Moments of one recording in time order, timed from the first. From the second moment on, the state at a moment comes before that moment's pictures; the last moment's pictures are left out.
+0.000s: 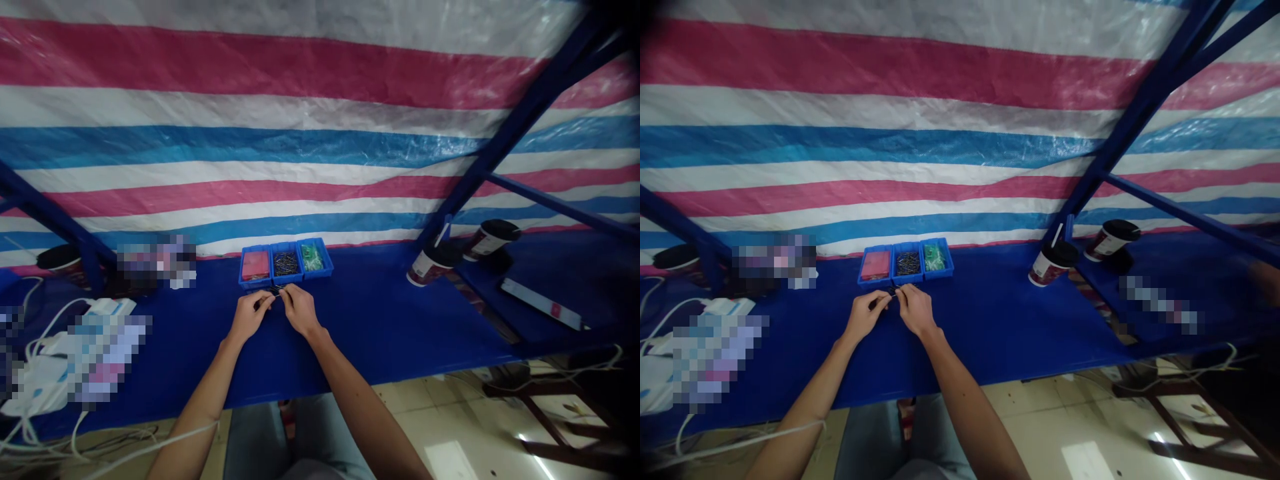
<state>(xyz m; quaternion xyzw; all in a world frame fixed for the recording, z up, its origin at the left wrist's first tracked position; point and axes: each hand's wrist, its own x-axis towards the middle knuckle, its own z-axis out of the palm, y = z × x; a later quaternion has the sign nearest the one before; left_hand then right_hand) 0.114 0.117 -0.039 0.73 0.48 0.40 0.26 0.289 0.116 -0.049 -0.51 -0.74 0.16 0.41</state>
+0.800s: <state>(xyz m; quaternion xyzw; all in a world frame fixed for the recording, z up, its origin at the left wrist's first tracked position) 0.111 0.119 -0.039 0.70 0.52 0.42 0.25 0.323 0.147 -0.032 -0.54 -0.69 0.12 0.47</state>
